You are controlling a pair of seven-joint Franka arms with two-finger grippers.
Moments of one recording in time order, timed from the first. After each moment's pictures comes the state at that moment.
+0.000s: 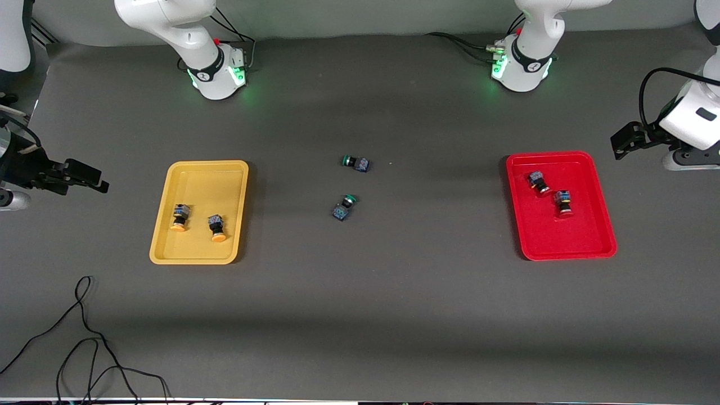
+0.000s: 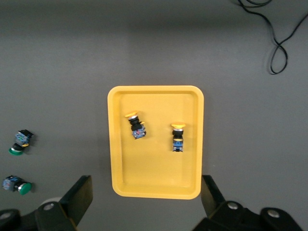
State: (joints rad) left arm 0.03 -0.11 -0.08 -1.78 0.12 1.66 -0.04; right arm 0.08 0.03 -0.18 -1.69 0.08 1.70 -0.07
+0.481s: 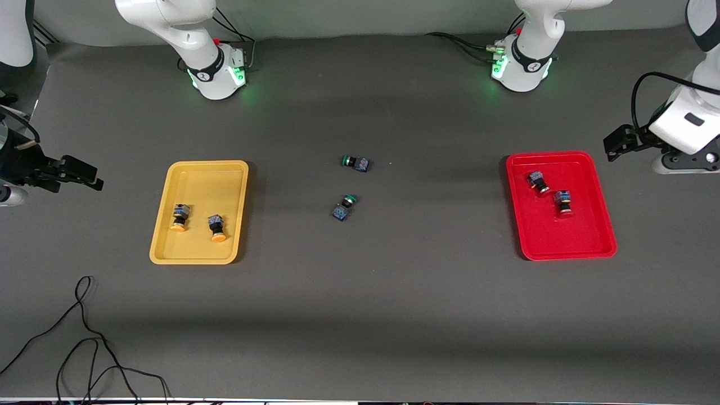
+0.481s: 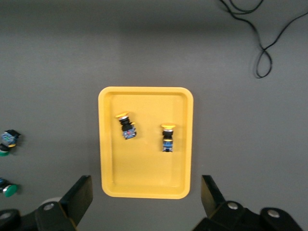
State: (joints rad) left arm 0.01 -0.09 -0.08 -1.78 0.11 1.66 -0.05; right arm 0.04 0.02 -0.13 -1.68 0.02 1.70 -0.07
